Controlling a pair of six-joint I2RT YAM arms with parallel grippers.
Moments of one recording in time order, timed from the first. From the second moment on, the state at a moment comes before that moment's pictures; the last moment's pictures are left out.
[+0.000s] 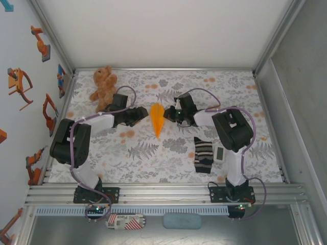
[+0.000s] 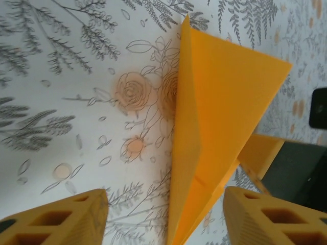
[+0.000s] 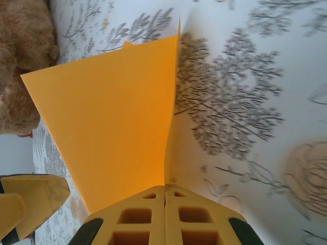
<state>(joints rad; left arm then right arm) -0.39 1.74 0.95 -0.10 0.43 -0.77 0.51 2.04 1.12 0.21 -0.49 0.84</state>
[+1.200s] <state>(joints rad) -0.40 1.97 1.12 -0.09 0.54 -0.77 0.49 2.04 1.08 0.25 -0.50 0.86</state>
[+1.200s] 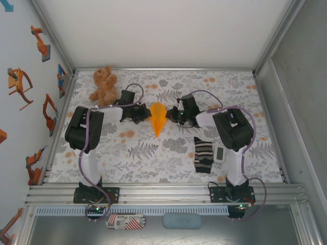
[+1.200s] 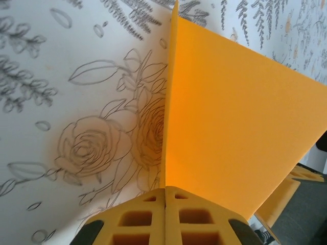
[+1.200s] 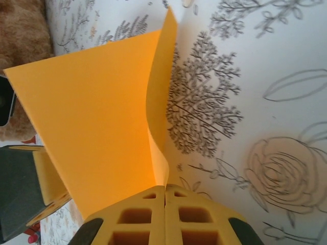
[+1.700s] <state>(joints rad) -0.39 1.94 1.04 -0.01 0.52 -0.79 0.48 2.03 1.05 0.26 -0.49 0.86</state>
